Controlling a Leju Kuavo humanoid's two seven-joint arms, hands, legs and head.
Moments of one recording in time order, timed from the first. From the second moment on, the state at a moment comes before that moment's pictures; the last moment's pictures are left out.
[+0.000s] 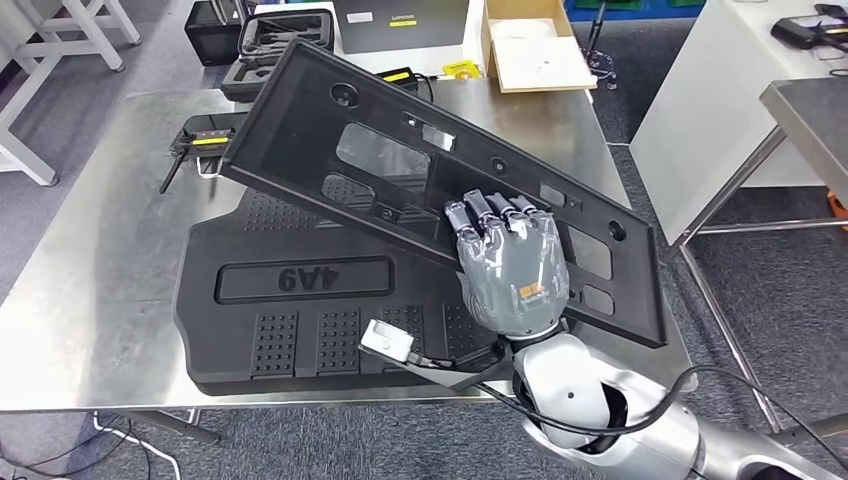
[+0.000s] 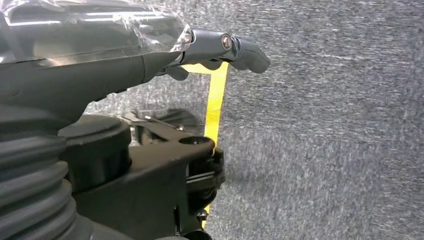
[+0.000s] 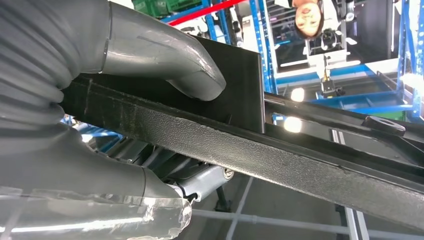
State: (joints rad) left arm -0.17 -0.03 -1.18 -0.37 0.88 0.45 -0.42; right arm -0.45 -0.40 0.72 -2.16 1.41 -0.12 0.55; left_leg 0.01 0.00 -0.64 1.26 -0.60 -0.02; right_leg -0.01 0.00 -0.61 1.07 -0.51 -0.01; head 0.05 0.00
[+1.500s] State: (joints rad) left arm -0.16 -0.03 -1.18 -0.37 0.88 0.45 -0.42; right arm -0.52 -0.39 0.72 -2.15 1.40 -0.11 0.54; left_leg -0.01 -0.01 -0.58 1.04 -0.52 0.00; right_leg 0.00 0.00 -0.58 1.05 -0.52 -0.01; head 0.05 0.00
